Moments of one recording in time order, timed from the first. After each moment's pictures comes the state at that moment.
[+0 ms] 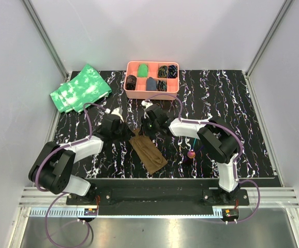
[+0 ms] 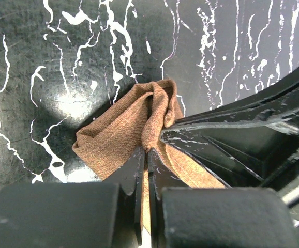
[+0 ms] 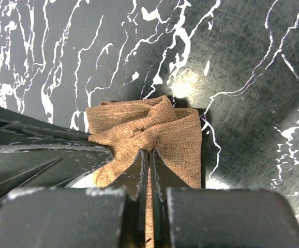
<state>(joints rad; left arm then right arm) -0.45 1.41 0.58 0.13 0.13 -0.71 0.79 1.99 1.24 0.02 -0.17 0.51</state>
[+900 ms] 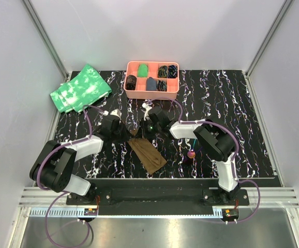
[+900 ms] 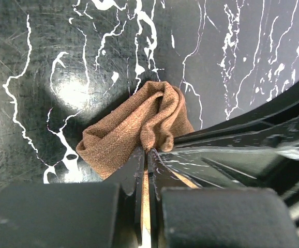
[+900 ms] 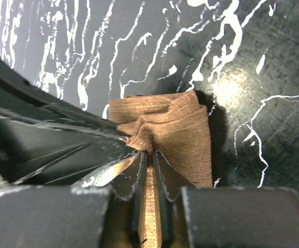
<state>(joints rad) -0.43 1.44 0.57 0.10 0.13 -0.75 0.78 2.03 1.16 0.23 -0.36 0.61</state>
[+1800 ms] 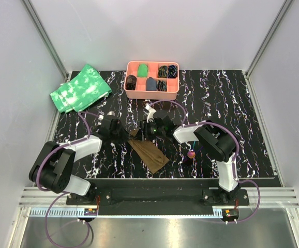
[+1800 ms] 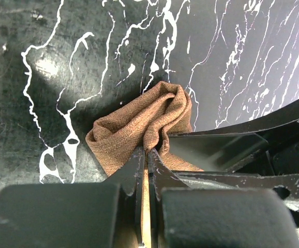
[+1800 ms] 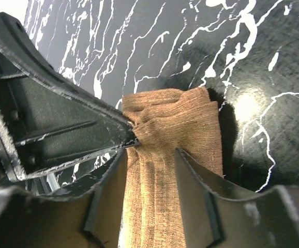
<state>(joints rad) -0.41 1.42 0.57 0.05 0.12 -0.96 0.77 2.02 1.03 0.46 -0.41 0.62</state>
